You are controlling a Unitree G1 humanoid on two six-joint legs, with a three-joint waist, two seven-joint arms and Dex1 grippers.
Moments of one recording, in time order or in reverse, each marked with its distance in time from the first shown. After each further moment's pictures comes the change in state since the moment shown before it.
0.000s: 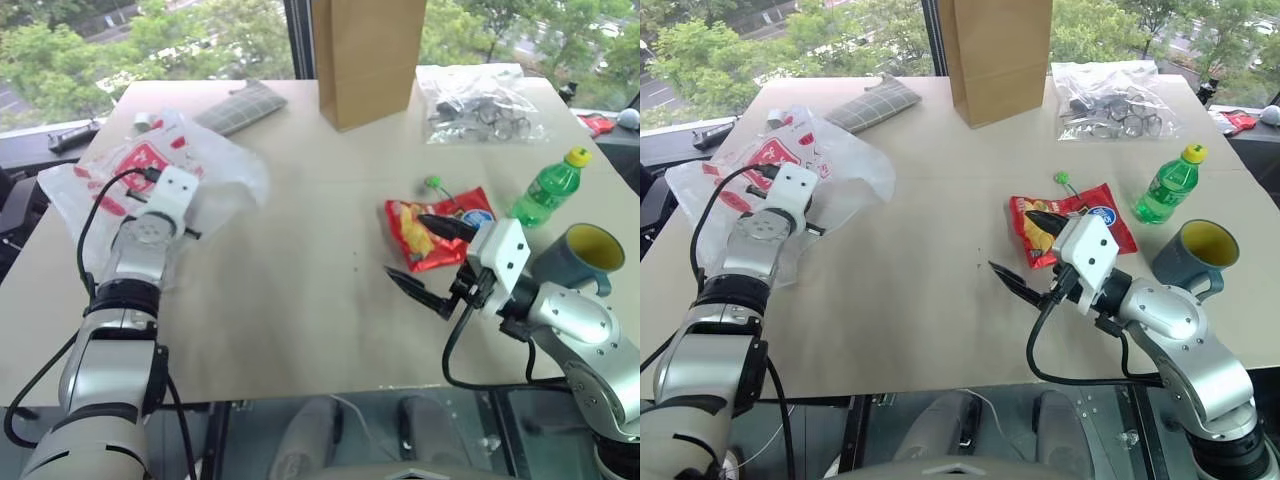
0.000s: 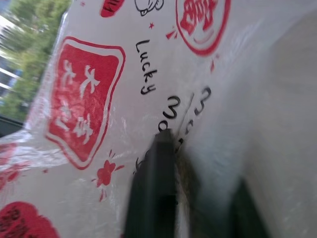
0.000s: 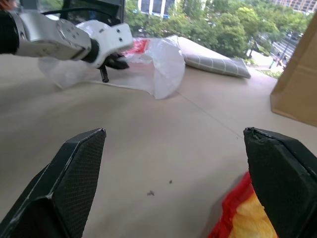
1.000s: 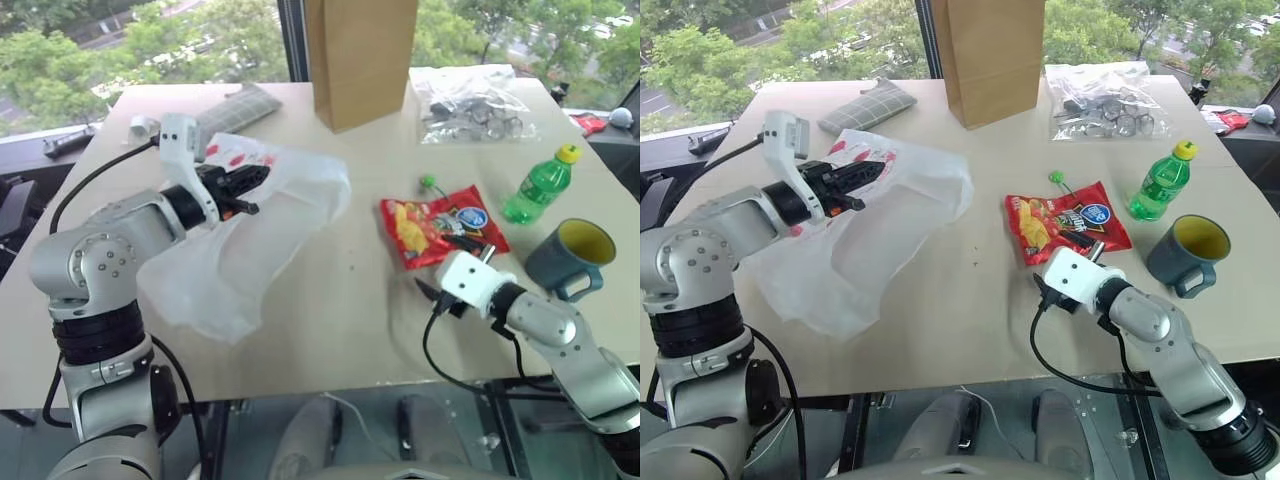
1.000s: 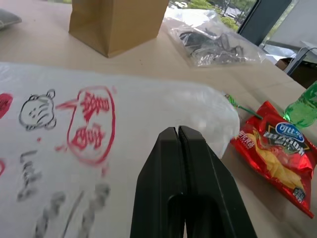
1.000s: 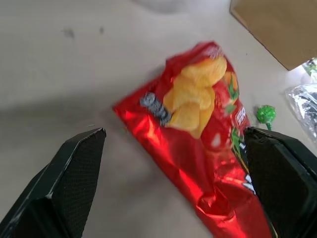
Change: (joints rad) left arm 0.162 -0.087 0.354 -1.133 -0.830 1.047 -0.145; right arm 0.011 -0.168 0.237 0.212 -0.556 -0.116 -0.123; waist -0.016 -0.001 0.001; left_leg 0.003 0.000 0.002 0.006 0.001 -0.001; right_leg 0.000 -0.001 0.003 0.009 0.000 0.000
